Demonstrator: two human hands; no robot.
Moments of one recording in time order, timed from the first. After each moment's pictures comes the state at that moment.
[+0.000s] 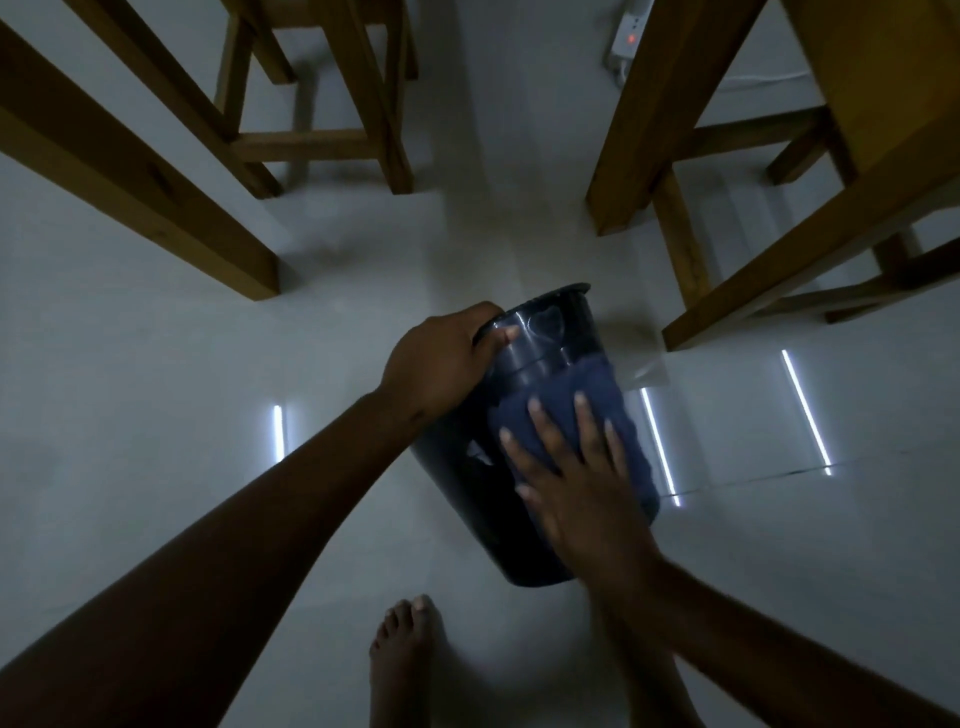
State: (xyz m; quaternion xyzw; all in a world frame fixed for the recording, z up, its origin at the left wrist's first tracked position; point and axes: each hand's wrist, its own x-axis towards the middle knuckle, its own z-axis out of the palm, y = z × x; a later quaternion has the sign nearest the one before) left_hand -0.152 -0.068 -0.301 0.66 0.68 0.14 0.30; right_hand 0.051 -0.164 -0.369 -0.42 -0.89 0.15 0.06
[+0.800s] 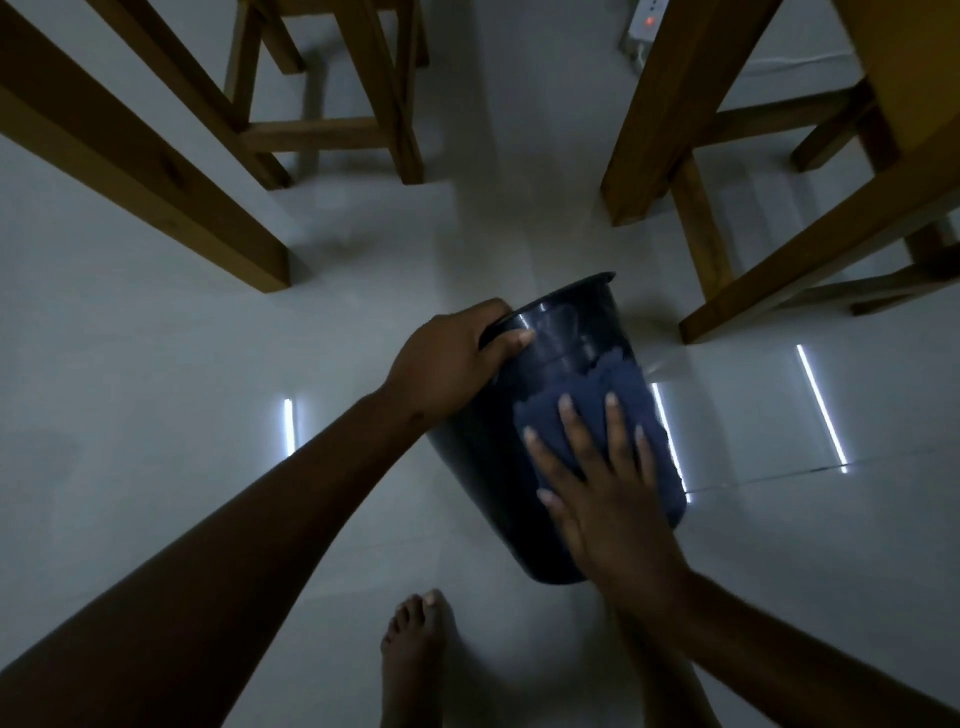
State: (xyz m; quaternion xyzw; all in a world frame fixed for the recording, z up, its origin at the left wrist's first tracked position) left_hand -0.160 -0.078 -0.307 0.66 0.66 0.17 0.32; right_hand 0.052 -0.166 -0.361 -0.47 -0.87 0.14 0.06
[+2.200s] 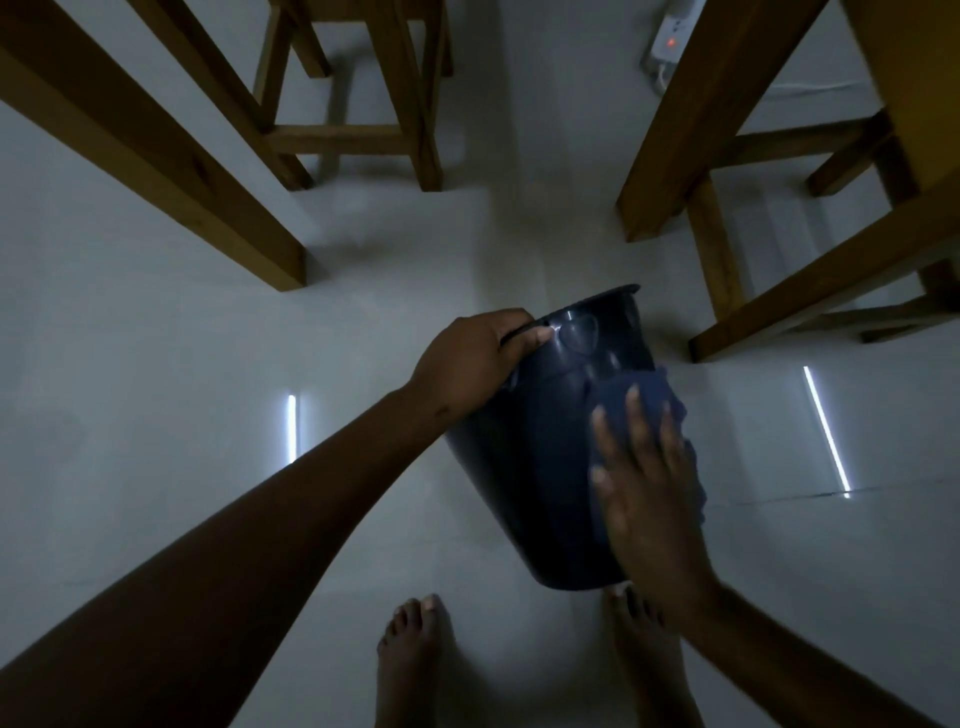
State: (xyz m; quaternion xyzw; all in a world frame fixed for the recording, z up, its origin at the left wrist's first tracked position) left_hand -0.155 -0.064 -0.310 0.63 0.67 0.17 0.36; right_hand 0.073 -0.153 -0.363 -0.57 -0.79 0.21 0.07
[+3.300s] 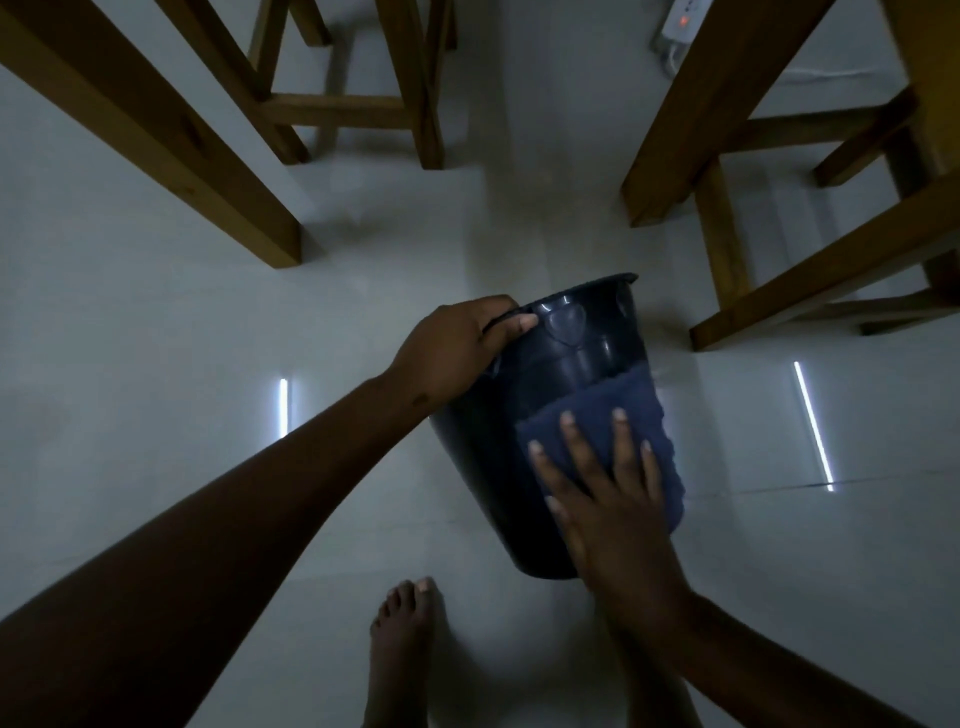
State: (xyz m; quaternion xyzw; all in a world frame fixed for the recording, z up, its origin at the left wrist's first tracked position) left_hand -0.174 -0.076 -0.318 0.63 0.68 0.17 0.35; right_hand 0.058 -0.182 -0.362 -0.45 -0.87 0.18 0.01
